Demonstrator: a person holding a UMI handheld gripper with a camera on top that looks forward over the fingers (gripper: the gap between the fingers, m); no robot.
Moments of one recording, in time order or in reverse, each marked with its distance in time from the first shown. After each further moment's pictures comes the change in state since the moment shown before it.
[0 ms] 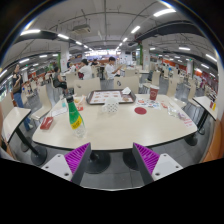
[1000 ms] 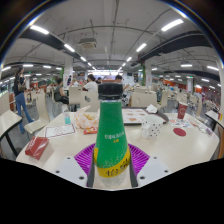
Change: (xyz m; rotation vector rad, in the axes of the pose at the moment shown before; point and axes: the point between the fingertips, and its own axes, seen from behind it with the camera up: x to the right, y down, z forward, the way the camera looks) arm -0.170 -0.065 0.256 0.254 0.015 -0.047
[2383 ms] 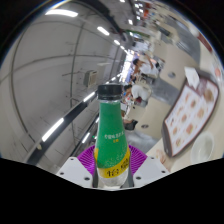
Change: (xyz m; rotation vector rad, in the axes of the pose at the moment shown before) arm 0.063 -0.281 0.057 -0.032 -0.828 1.092
